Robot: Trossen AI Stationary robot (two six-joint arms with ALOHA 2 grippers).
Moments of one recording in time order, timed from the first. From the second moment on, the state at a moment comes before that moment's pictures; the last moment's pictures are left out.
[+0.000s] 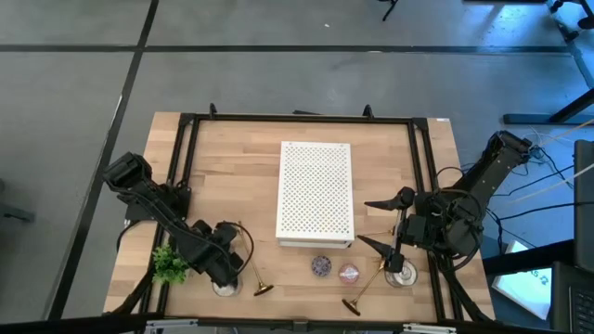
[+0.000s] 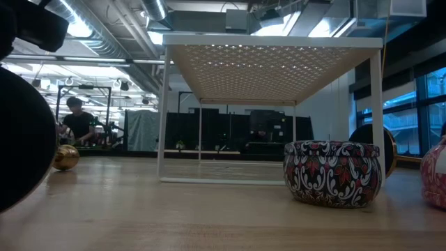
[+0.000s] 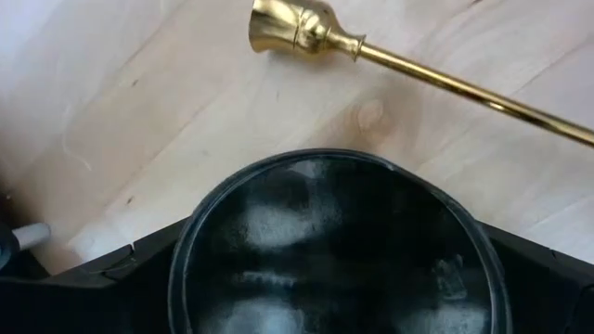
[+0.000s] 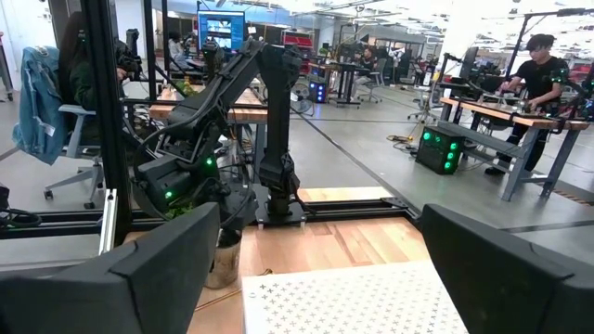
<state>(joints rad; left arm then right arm) -0.75 1.63 1.04 -1.05 -0.22 -1.64 0.90 1.15 0.94 0.18 1.12 -0.03</state>
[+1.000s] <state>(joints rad) -0.69 1.46 0.88 -0.86 -0.30 -1.62 0.90 1.15 0.94 0.18 1.12 -0.04</state>
